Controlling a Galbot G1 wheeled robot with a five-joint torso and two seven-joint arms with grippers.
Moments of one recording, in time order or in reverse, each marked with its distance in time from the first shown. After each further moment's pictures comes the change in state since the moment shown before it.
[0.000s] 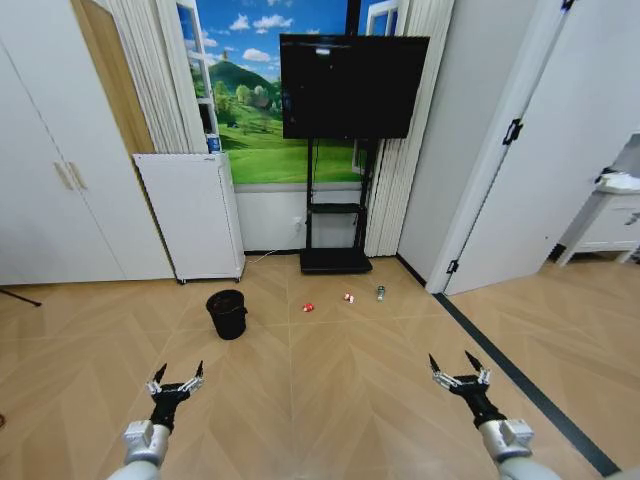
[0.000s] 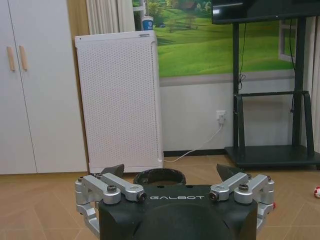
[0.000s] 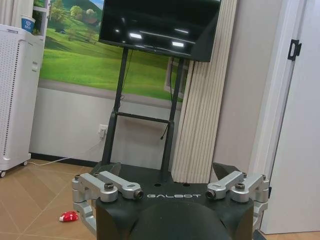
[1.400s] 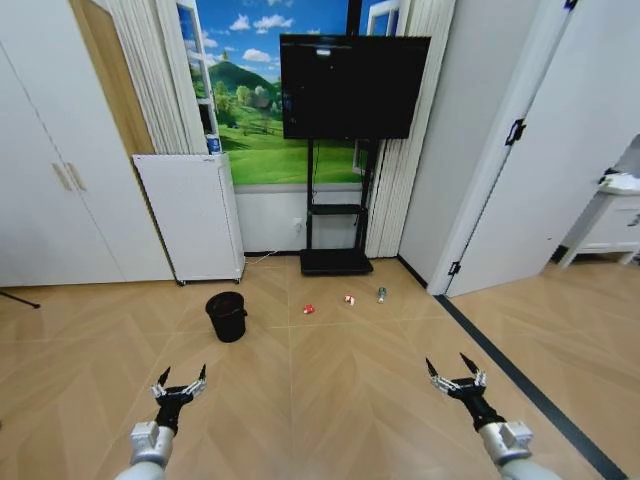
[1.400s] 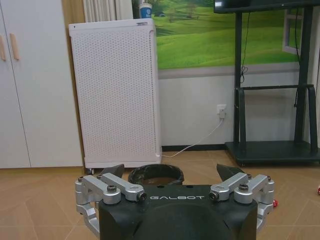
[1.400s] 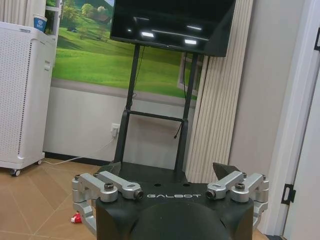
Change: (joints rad) left arm -0.028 -0.025 0.040 0.036 0.009 0.002 0.000; right arm 0.005 -0.003 -0.014 -0.027 0.016 0.024 -0.072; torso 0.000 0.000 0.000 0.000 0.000
